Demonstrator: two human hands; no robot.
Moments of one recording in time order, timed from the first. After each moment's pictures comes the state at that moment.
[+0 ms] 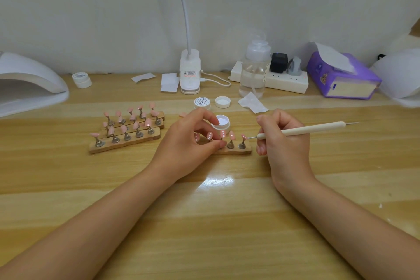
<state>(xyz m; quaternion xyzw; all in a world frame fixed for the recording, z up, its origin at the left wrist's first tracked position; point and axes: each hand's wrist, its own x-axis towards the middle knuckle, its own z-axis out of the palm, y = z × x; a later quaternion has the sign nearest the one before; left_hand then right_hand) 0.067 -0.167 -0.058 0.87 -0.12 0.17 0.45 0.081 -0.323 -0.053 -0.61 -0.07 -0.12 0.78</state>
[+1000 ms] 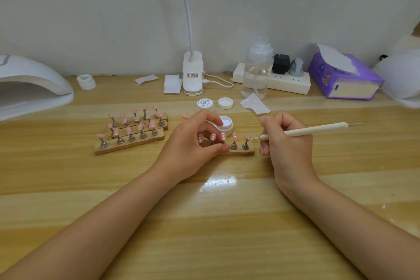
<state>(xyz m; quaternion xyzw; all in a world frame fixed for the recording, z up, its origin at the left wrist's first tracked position) 0.067 -0.165 -0.058 0.85 -0.14 0.15 0.48 0.081 -0.322 -0.053 -0.61 -0.06 -0.13 0.78</state>
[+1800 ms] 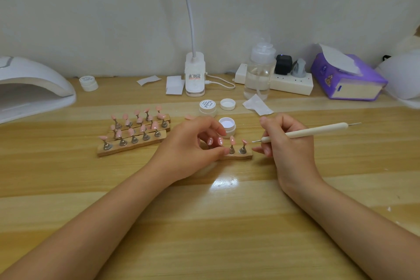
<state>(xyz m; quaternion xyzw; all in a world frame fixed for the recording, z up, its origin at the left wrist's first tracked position) 0.062 -0.157 -0.048 0.88 -0.13 0.10 0.46 0.082 -0.321 -0.053 -0.62 -0.05 -0.10 0.77</state>
